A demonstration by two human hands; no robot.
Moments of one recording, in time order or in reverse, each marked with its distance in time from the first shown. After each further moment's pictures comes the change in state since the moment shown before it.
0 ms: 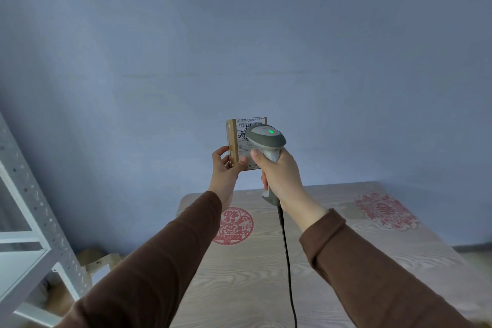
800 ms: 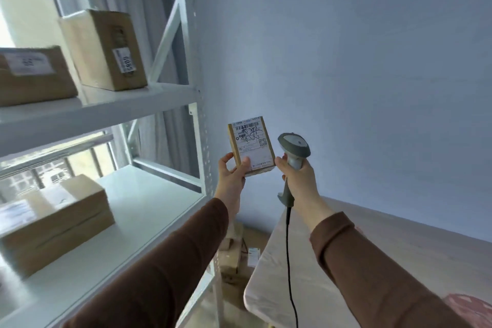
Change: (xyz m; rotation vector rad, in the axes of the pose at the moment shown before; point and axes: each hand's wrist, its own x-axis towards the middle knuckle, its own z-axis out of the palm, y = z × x) left_hand -0.123 0.100 -0.237 -0.064 0.542 0.101; right_hand -0.055 -0.025 0.237 0.324 -0.377 0.158
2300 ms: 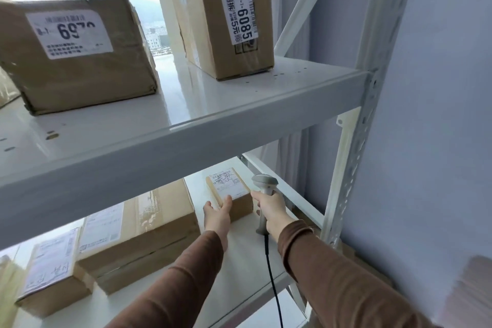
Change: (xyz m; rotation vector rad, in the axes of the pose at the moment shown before) left_hand 0.161 0.007 -0.354 0.320 0.920 -0.219; right_hand 0.110 0.208 0.439 -0.057 -0.576 0.595
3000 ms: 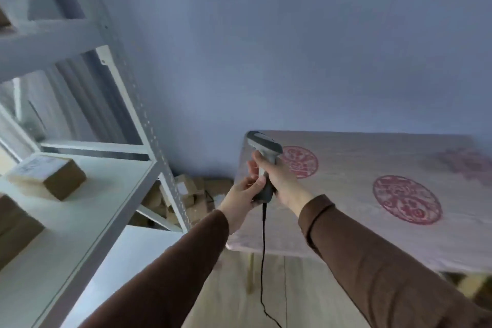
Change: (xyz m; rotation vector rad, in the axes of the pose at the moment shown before) left_hand -0.389 -0.129 0.059 0.250 -1.397 -0.094; right_hand -0.388 0.108 -0.293 0.356 0.484 -0.285
